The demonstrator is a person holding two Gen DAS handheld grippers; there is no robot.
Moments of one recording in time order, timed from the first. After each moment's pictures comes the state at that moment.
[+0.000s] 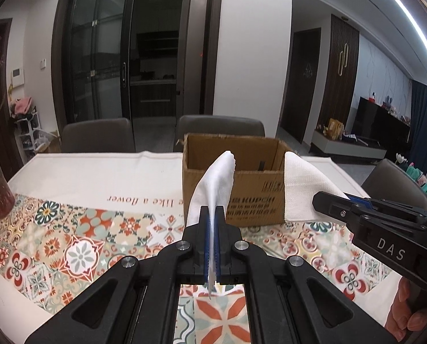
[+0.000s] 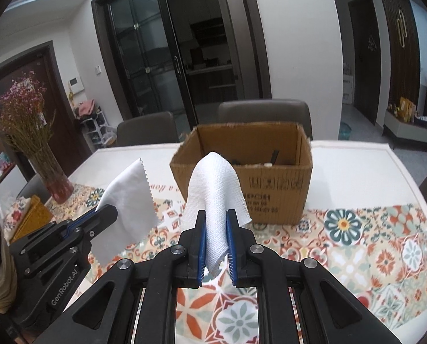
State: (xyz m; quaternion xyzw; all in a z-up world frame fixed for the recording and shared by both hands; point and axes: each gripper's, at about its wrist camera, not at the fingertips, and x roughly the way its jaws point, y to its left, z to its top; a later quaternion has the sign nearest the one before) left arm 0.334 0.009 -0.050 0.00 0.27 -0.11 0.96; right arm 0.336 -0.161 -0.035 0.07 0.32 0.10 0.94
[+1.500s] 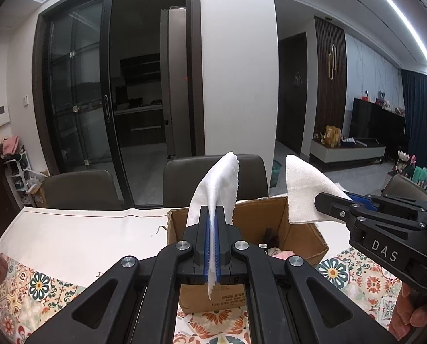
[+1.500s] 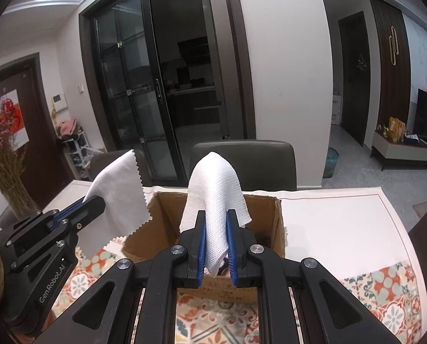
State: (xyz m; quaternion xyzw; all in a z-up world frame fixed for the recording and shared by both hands) left arm 0.472 -0.032 -0.012 0.05 0.22 -0.13 0.96; right arm 0.455 -0.197 0.004 0.05 0.28 0.06 0.96
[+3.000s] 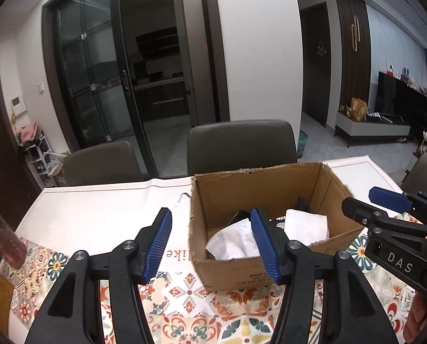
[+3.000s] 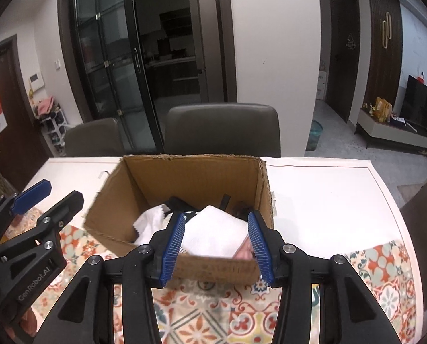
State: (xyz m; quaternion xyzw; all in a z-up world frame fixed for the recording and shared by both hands) left arm 0.480 -0.038 -0.027 0.07 0.29 -0.06 0.95; right arm 0.470 -0.202 -0.024 0.04 0.35 0.01 0.94
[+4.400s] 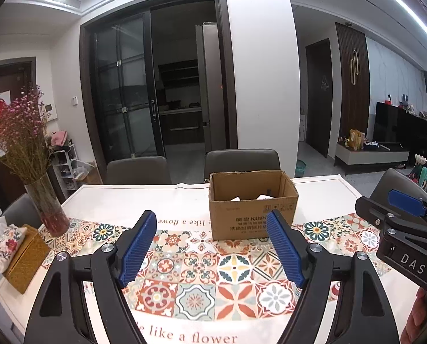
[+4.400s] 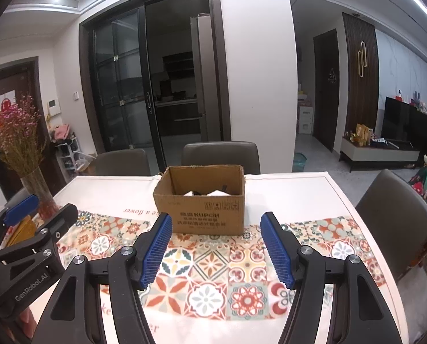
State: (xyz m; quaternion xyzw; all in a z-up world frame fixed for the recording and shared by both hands) left arm 0.221 -0.005 0.043 0.04 0.21 -0.03 0.98; right arm 0.221 -0.186 0.056 0.04 0.25 0.00 0.97
